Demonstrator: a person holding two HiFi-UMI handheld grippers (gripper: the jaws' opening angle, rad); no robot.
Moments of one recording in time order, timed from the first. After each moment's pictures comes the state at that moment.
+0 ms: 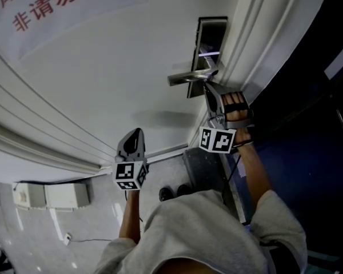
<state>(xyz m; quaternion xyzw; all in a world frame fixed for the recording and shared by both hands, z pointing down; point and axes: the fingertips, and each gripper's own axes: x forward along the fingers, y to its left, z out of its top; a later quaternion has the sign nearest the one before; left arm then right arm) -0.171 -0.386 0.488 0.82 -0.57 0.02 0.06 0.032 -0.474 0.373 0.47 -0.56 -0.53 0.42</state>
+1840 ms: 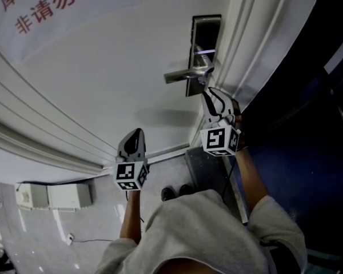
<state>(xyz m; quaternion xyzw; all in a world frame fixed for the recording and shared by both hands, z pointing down) -0.165 -0.376 0.479 0.82 -0.57 0.02 0.05 0.045 -0.455 0.388 0.53 -0.75 -0.30 0.26</state>
